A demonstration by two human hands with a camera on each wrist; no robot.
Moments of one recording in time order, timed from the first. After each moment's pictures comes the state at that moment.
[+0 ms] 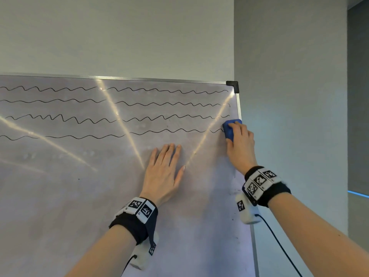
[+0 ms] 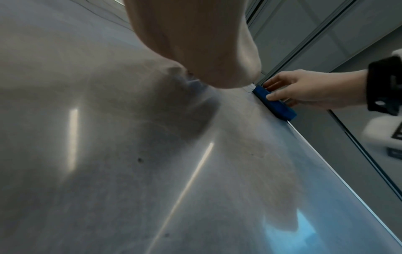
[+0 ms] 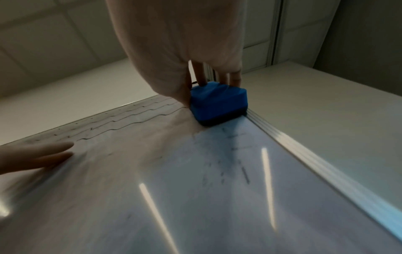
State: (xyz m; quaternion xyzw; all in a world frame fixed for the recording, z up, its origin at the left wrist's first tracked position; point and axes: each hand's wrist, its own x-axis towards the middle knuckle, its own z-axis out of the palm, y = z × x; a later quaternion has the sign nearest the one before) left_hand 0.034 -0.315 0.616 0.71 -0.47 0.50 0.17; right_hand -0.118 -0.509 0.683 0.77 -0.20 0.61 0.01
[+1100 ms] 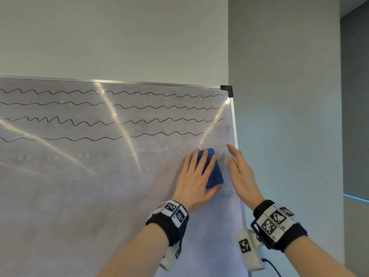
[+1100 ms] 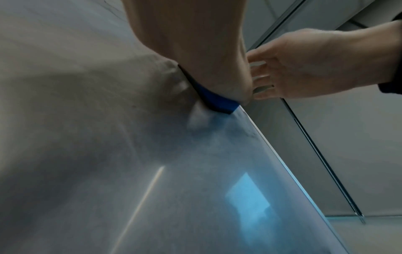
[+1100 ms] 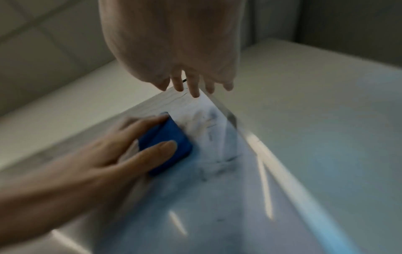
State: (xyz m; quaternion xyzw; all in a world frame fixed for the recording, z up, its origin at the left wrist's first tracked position) left_hand -0.021 -0.387 0.601 0.63 -0.56 0.50 0.18; right_hand -0.159 -0.482 0.622 0.78 -0.09 0.55 -0.28
